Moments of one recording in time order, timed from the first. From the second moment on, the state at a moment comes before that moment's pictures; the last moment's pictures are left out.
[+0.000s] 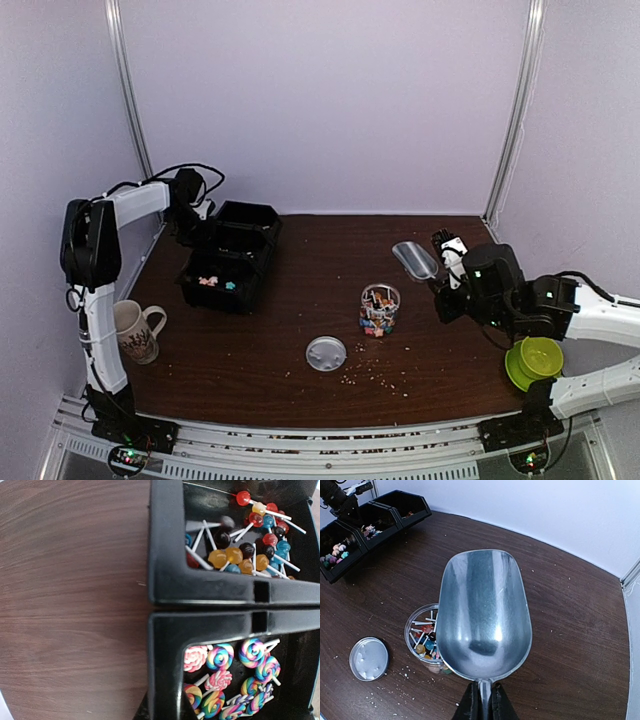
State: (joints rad) left arm -0.18 2.10 1.77 -0.82 0.11 -0.12; right arm 0.94 0.97 0.74 -0.37 0.51 0.24
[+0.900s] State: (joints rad) left arm 0.01 2.31 1.96 -0.79 0.18 0.02; right arm 0.94 1.00 0.74 -0.38 0.48 0.27
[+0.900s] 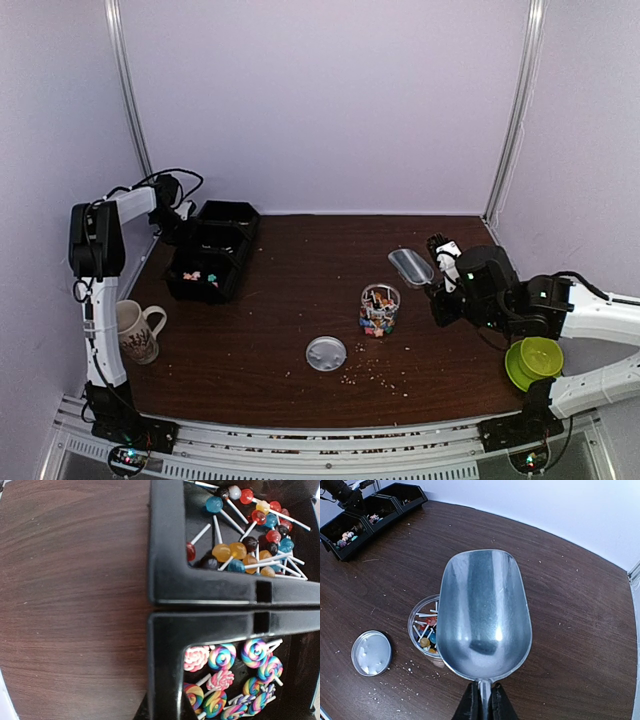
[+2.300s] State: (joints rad) left arm 0.03 2.00 1.91 -0.83 0.18 -0.16; right arm 0.81 1.12 0.83 -0.36 0.53 0.25
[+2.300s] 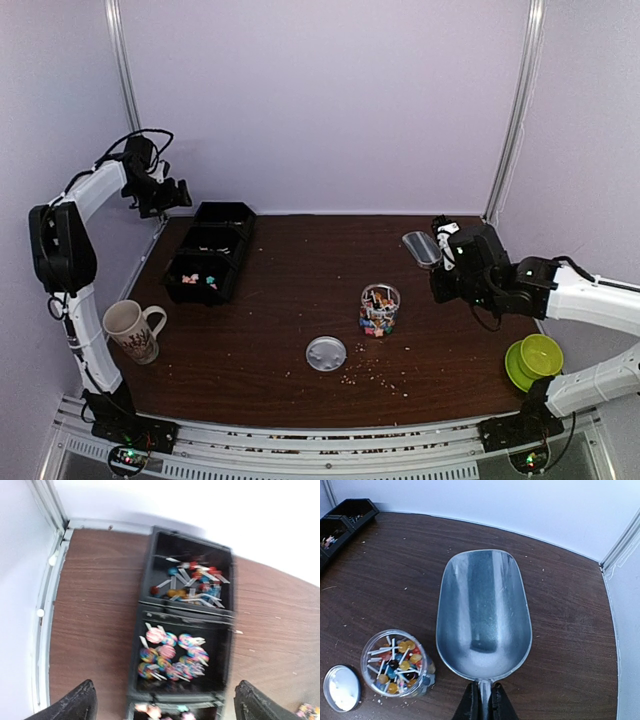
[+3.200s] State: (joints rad) left arm -0.41 1.35 1.17 -0.78 0.11 -0.12; right arm 0.72 1.85 1.58 -0.38 0.20 0.05
